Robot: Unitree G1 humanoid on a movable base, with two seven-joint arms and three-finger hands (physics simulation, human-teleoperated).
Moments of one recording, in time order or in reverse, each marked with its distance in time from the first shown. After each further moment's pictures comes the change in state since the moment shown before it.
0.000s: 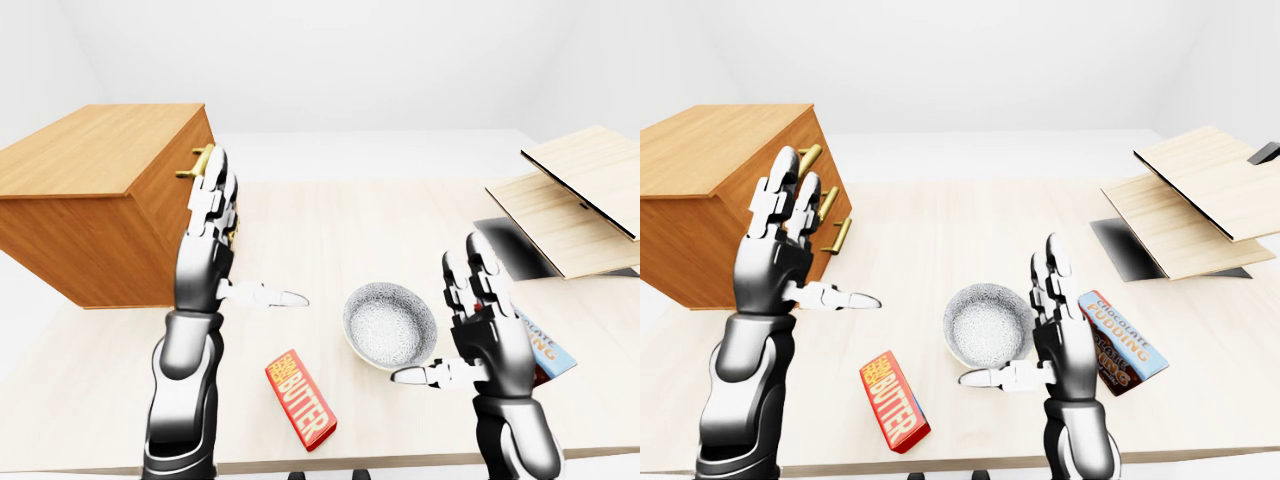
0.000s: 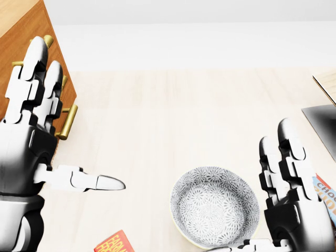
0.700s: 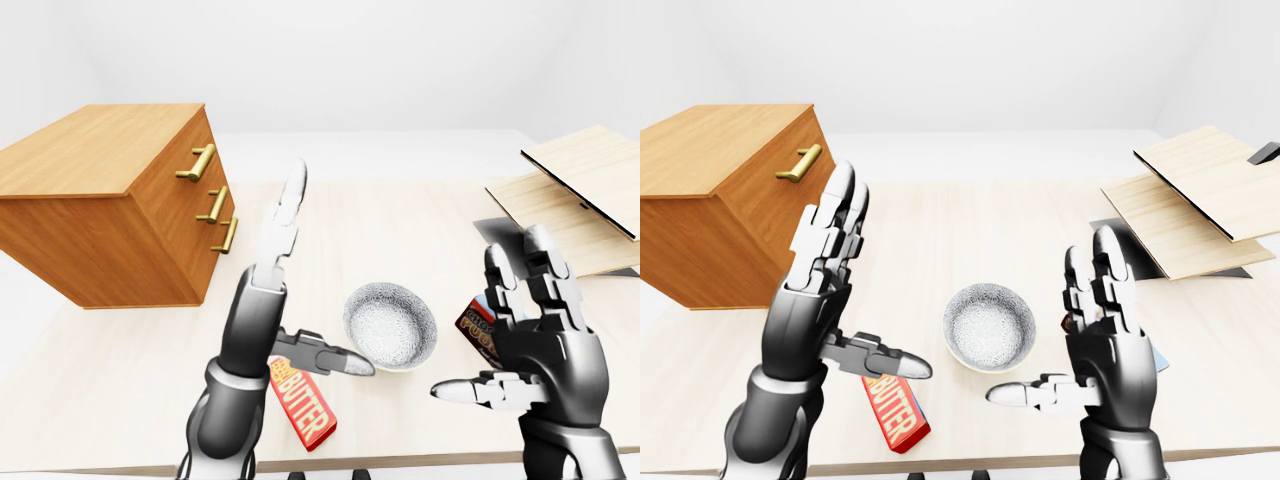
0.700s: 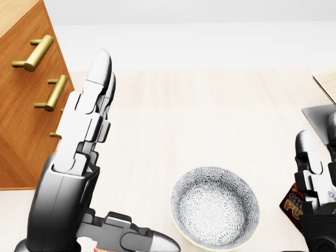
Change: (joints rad) left arm 0.196 -0.082 -0.365 -0.293 0.313 0.000 0.005; right arm 0.059 0.095 -0.186 -0.204 0.117 0.094 0.140
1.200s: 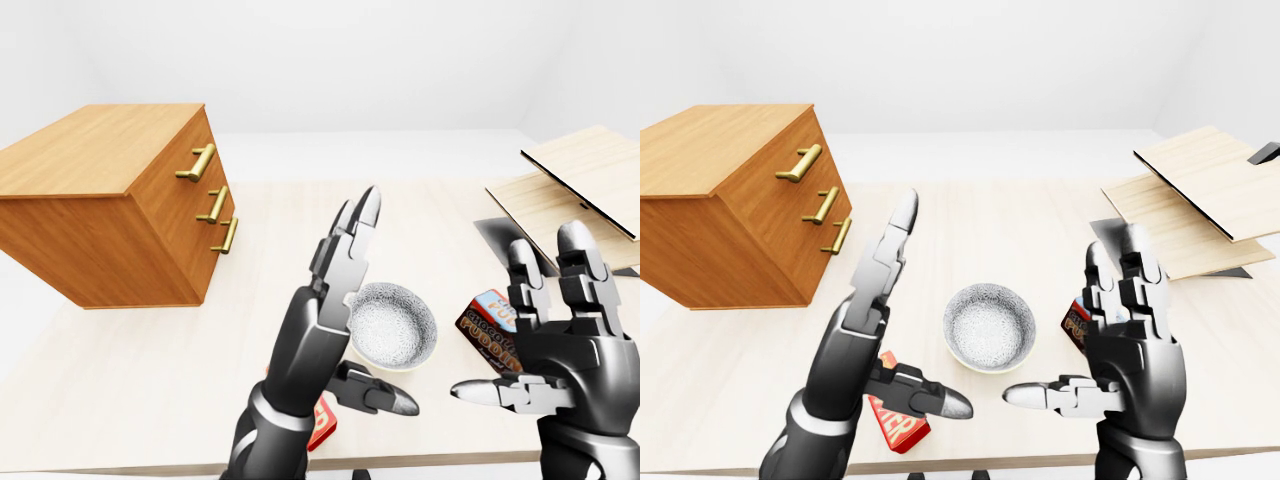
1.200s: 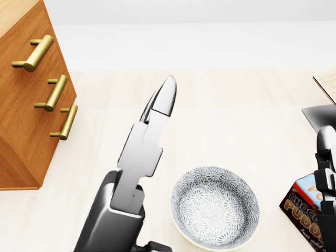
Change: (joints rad) left arm 0.058 0.010 -0.281 -0.021 0.241 0.000 0.078; right arm -0.023 0.056 -0.113 -0.021 0.064 0.000 0.062
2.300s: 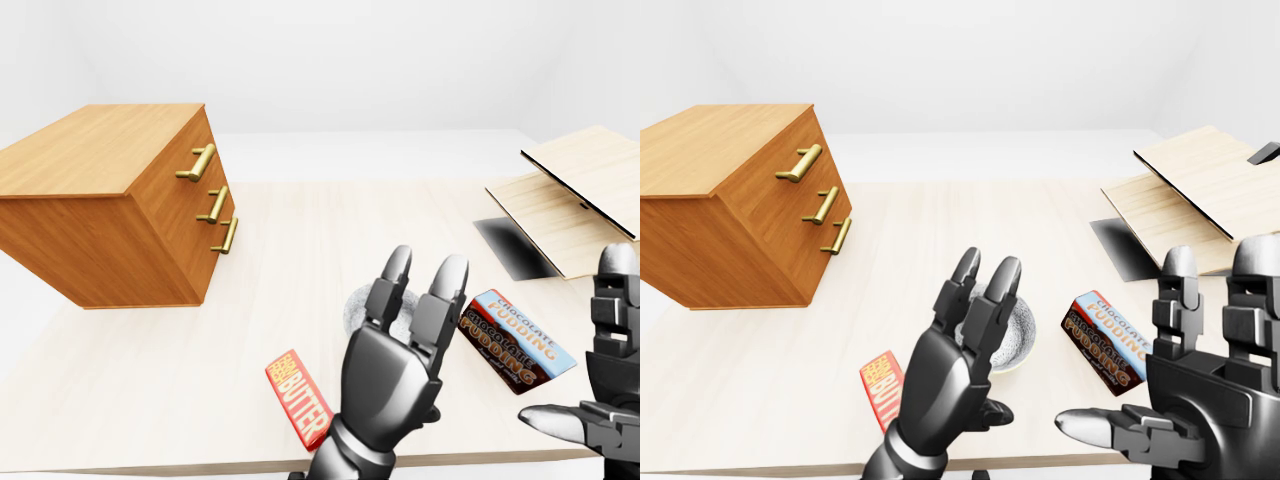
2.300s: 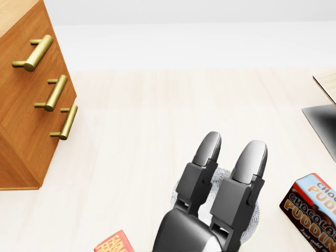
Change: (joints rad) left arm 0.067 -0.067 -0.313 0.328 0.627 0.000 0.288; right arm 0.000 0.119 -0.288 -0.097 0.214 0.000 0.097
